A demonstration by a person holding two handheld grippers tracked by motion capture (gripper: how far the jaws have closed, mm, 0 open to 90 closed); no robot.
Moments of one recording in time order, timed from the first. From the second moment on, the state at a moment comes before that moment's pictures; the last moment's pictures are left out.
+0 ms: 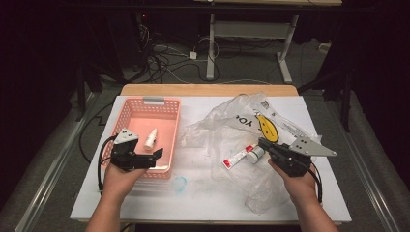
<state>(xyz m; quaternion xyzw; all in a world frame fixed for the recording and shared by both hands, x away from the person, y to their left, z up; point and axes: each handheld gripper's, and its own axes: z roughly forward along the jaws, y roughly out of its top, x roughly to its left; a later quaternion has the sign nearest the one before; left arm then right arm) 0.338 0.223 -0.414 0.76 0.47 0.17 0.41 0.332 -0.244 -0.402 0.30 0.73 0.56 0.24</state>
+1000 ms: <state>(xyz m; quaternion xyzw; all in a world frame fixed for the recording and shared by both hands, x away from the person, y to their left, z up) 0.402 0.209 -0.397 0.77 0.48 0.16 0.39 0.333 -0.241 -0.406 0.30 0.74 0.56 0.24</state>
